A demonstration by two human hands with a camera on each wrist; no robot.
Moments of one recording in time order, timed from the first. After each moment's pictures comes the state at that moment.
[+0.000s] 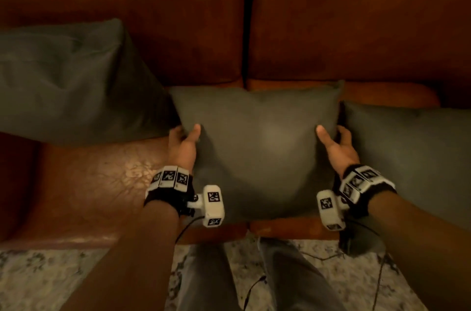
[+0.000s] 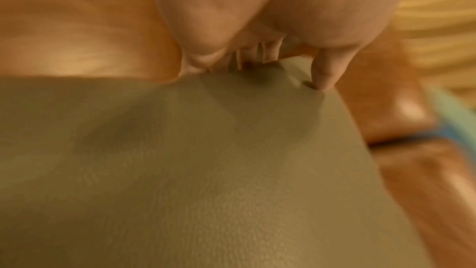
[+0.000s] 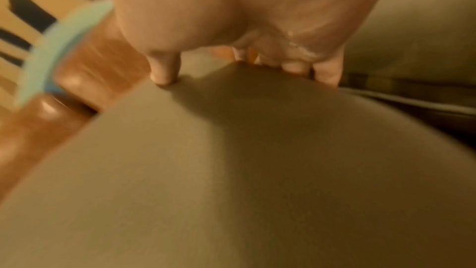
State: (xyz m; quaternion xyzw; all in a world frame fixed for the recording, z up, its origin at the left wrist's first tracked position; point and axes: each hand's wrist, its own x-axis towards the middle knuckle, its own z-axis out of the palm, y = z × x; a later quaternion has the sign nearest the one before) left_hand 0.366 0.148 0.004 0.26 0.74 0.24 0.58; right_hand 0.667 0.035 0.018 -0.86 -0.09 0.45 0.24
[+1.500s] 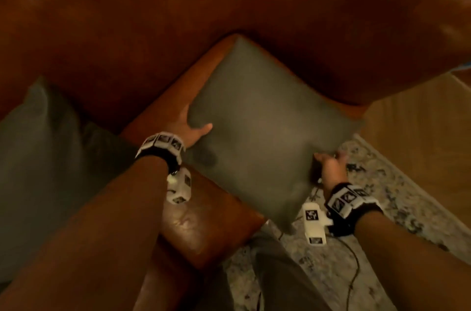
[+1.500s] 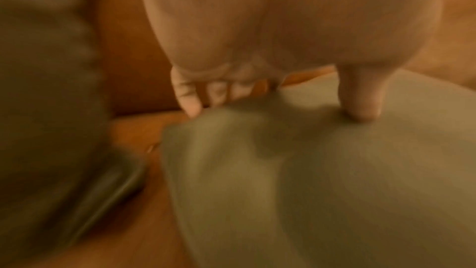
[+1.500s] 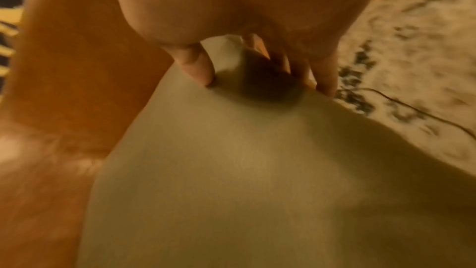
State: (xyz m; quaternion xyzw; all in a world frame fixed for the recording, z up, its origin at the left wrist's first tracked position) left_hand 0.802 0.081 -0.048 0.79 0.40 -0.31 0.35; right_hand 0.860 -0.260 -0.042 -0.73 0.37 0.28 0.50
